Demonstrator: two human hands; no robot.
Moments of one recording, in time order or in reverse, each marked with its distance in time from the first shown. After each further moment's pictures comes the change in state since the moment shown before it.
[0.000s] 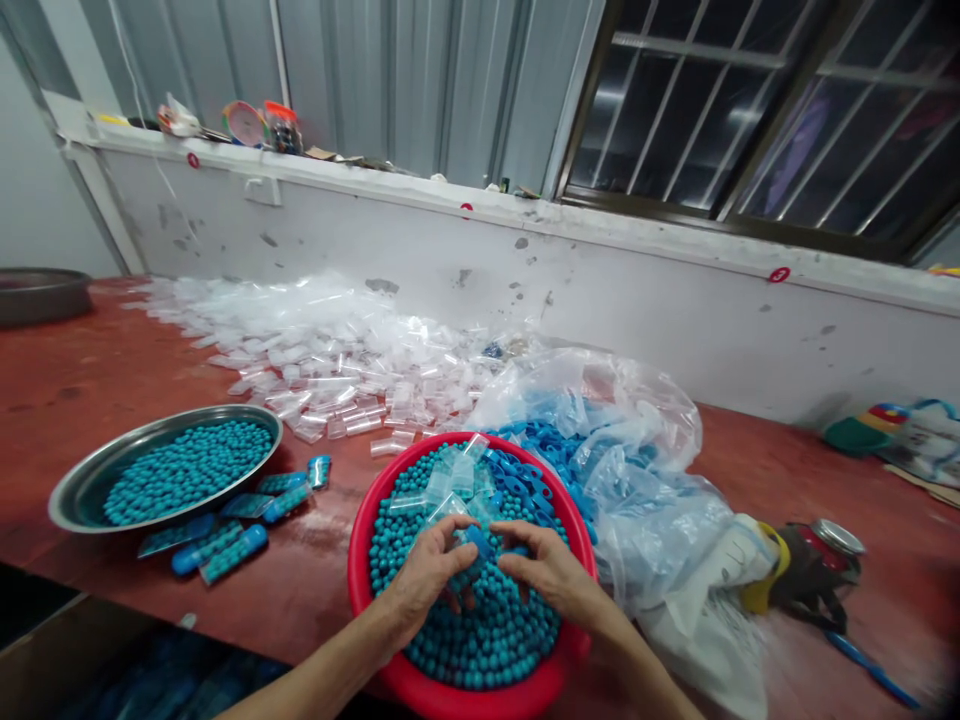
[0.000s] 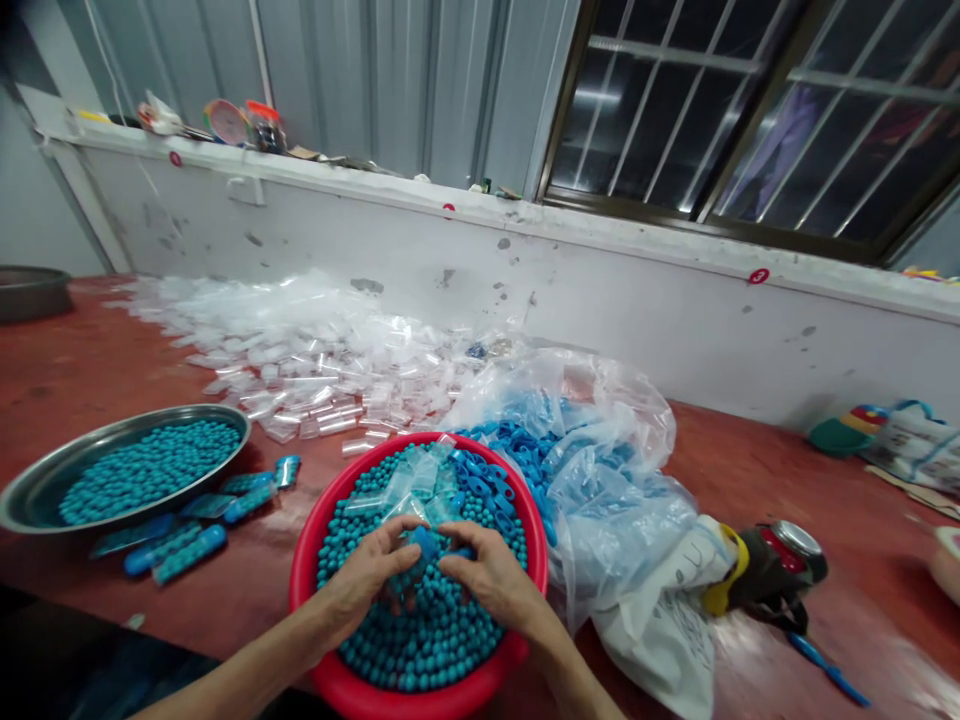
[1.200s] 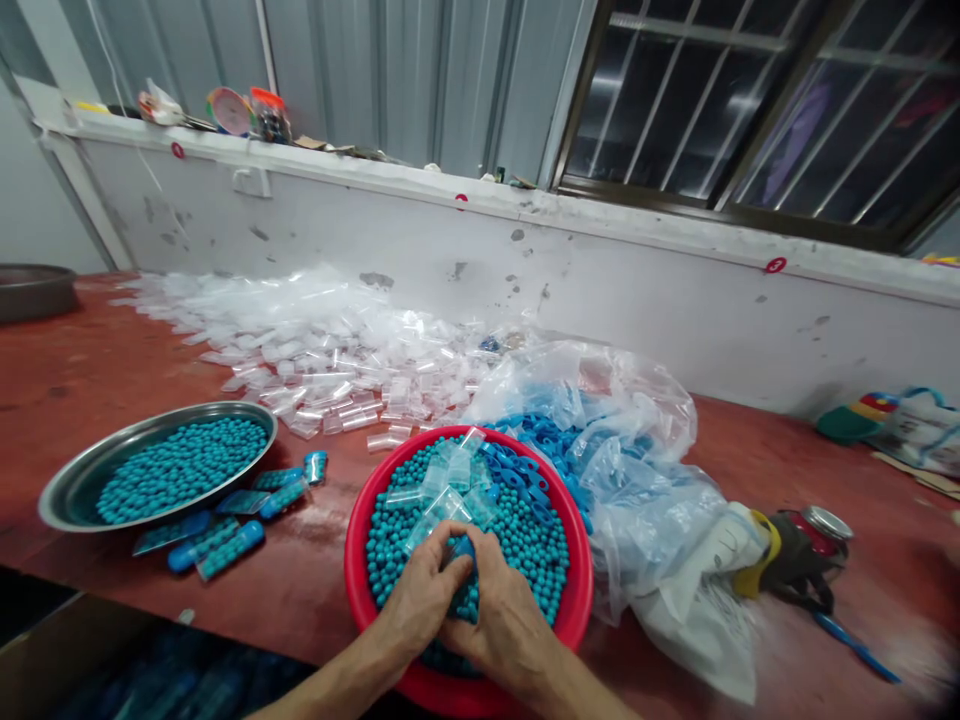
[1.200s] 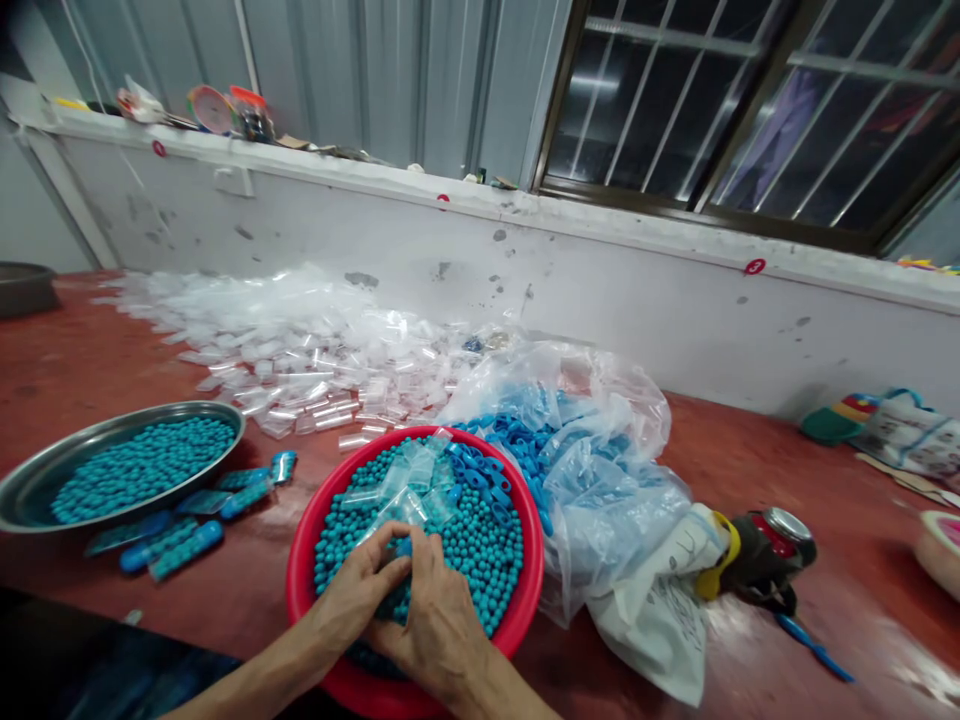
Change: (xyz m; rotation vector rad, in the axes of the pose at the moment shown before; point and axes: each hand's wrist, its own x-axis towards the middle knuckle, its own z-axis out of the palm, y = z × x) left_hand -0.018 0.002 0.011 0.245 0.139 0.202; right_hand -0.023 -0.016 0.063 -0.553 0.129 -0.137
